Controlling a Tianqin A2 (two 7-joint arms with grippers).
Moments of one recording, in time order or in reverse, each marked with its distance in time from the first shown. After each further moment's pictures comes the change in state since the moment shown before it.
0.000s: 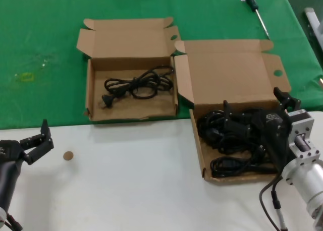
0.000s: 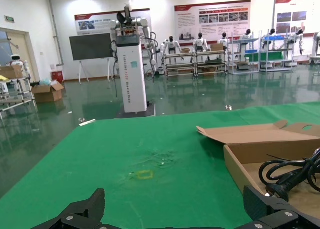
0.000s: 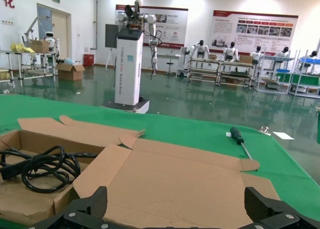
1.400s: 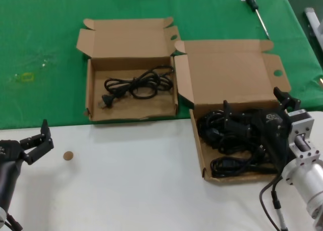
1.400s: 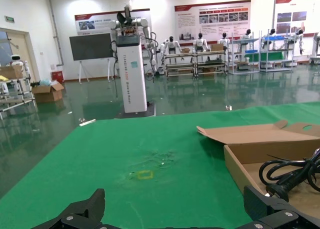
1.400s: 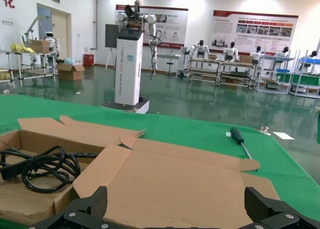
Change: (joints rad) left arm 0.000 0.000 0.000 0.000 0.000 0.000 0.000; right arm 0.000 0.000 0.000 0.000 0.000 0.000 0.000
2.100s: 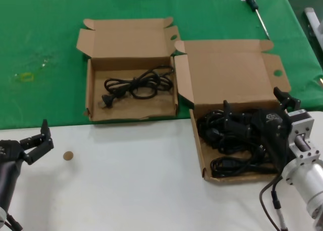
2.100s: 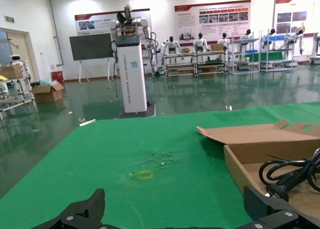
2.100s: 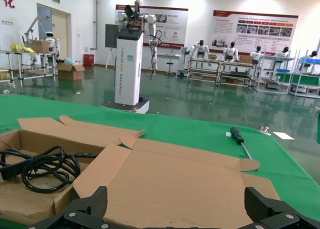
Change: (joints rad) left arm 0.000 0.000 0.000 0.000 0.000 0.000 0.000; right arm 0.000 0.000 0.000 0.000 0.000 0.000 0.000
